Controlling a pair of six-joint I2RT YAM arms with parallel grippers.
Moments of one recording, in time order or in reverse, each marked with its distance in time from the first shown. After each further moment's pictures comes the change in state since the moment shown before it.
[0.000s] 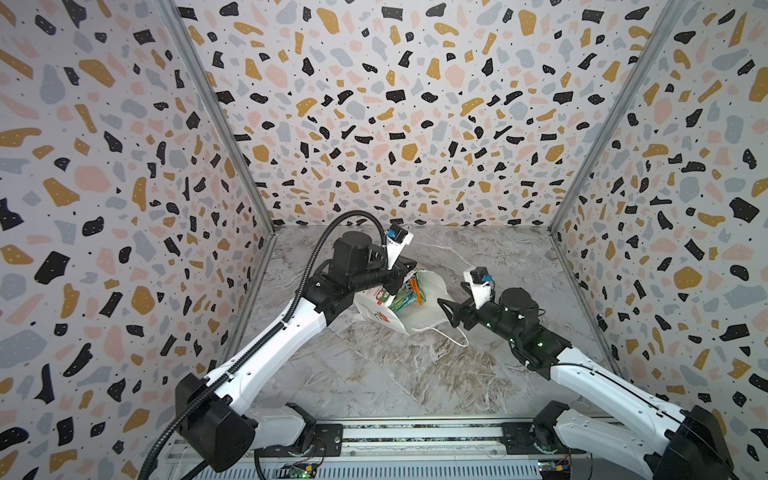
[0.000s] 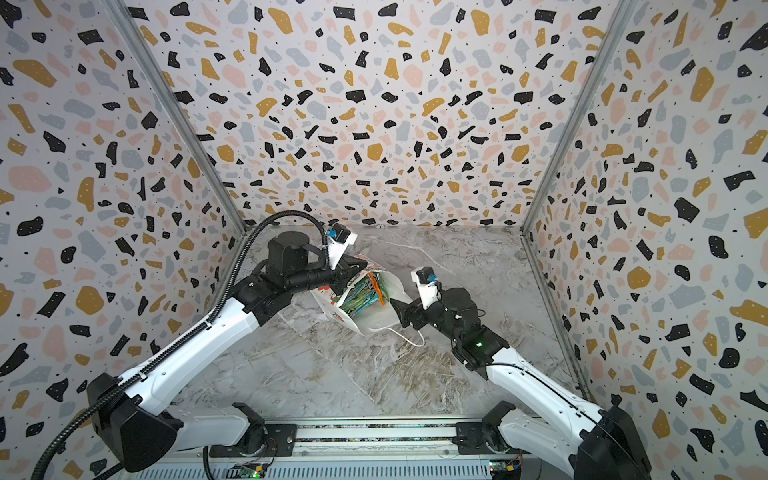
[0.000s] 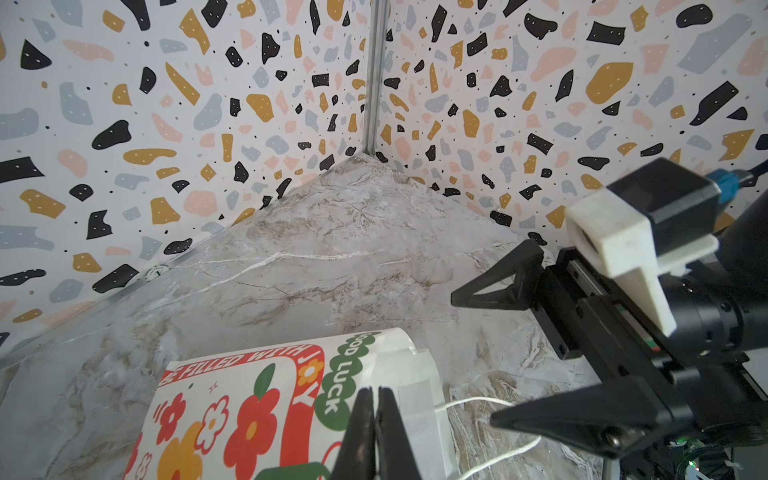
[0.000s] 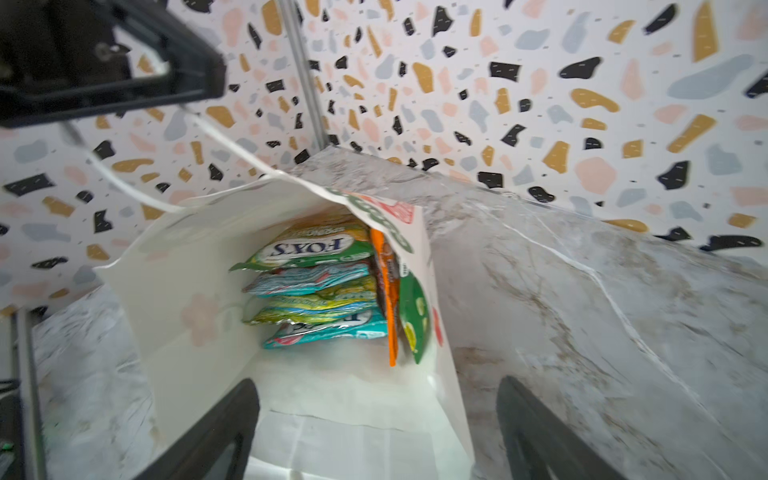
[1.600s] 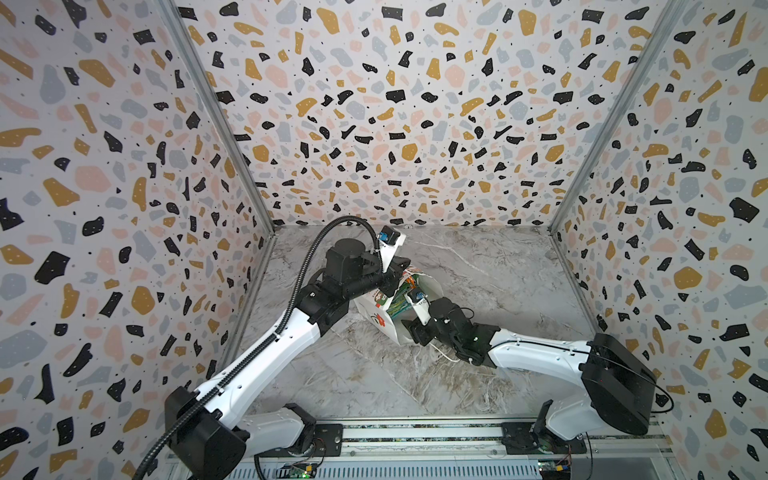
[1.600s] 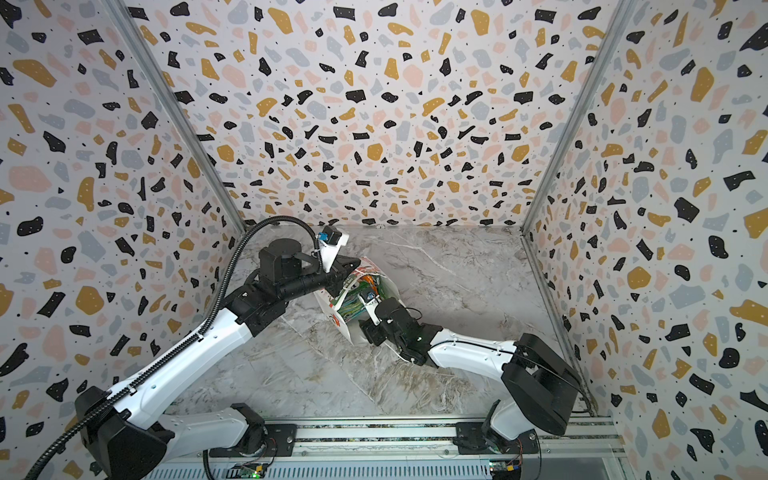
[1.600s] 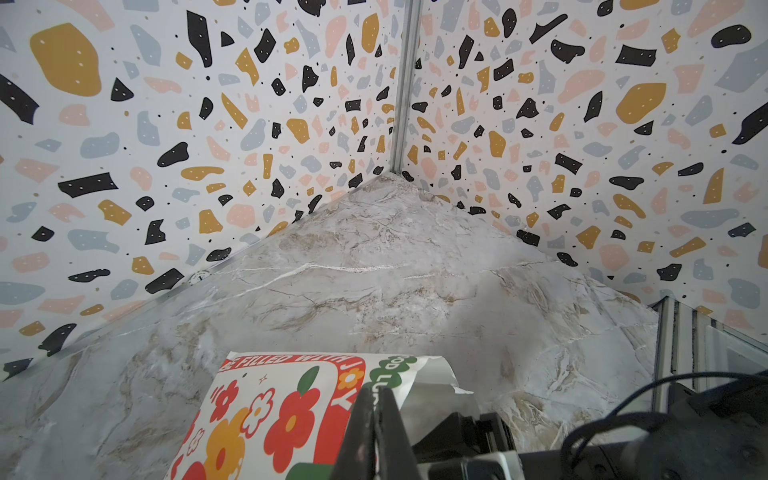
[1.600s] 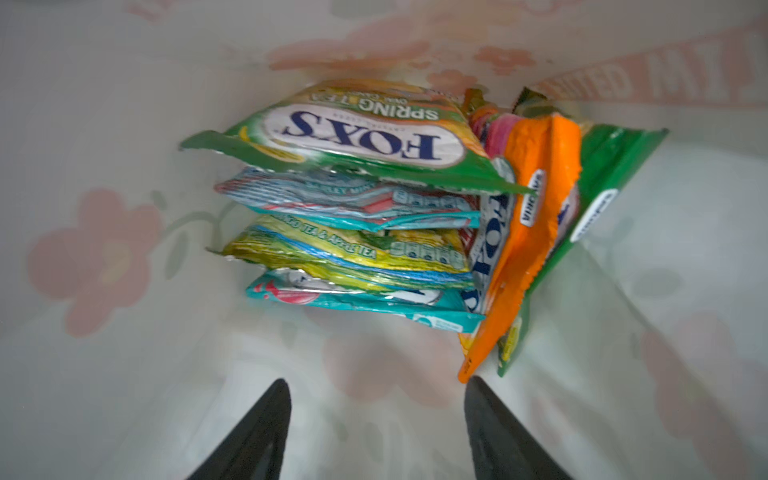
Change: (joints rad) left arm 0.000 -0.068 -0.071 0.075 -0.105 -0.005; right arm 0.256 0.476 0.175 -0.003 0.301 -0.006
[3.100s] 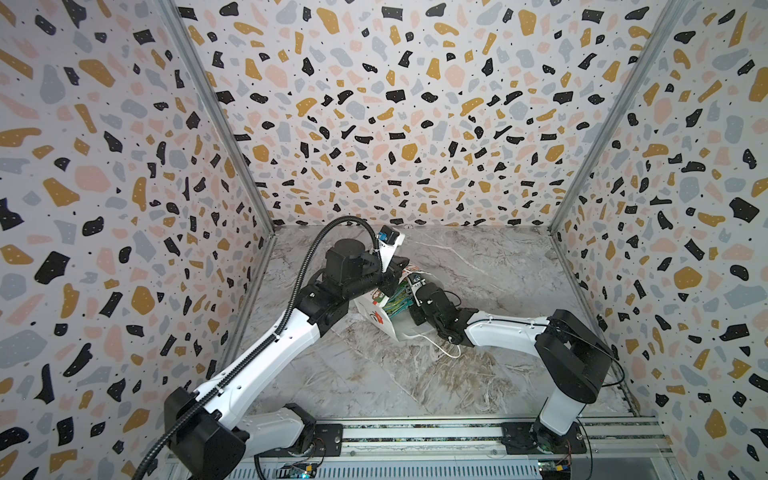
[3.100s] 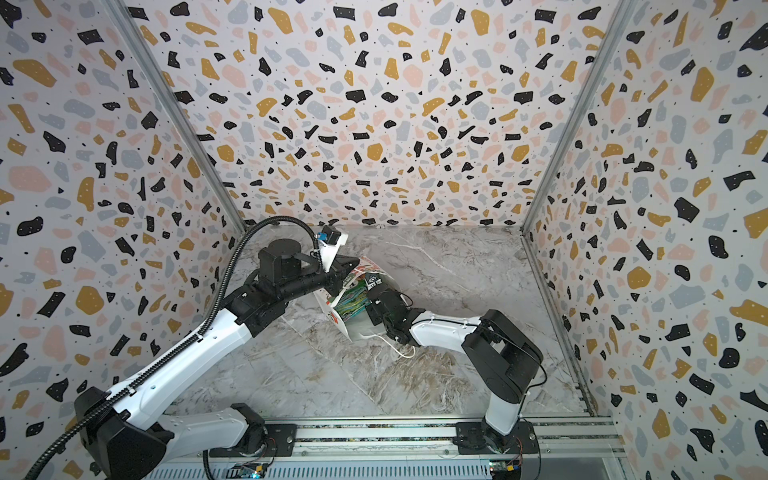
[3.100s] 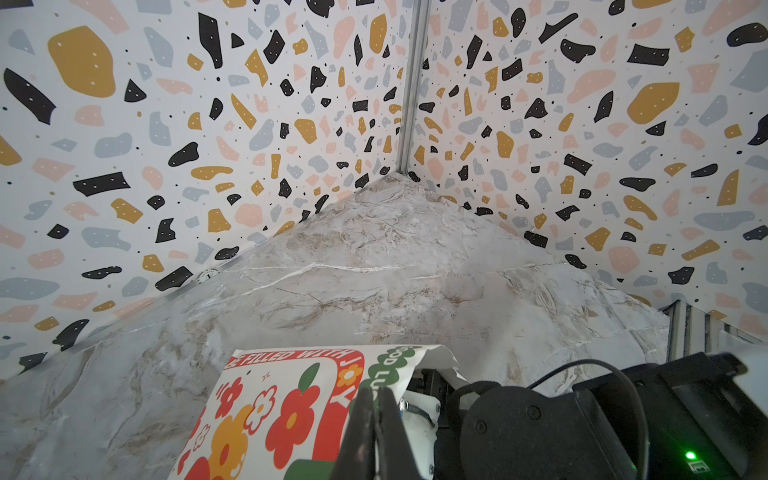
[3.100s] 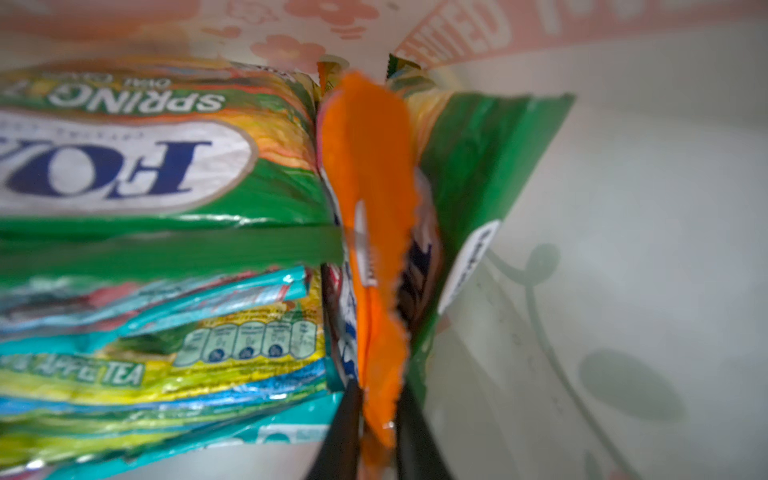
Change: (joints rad) left arm 0.000 -0.001 -0.002 0.000 -0.019 0.000; right arm -0.076 0.242 0.171 0.013 0.179 0.040
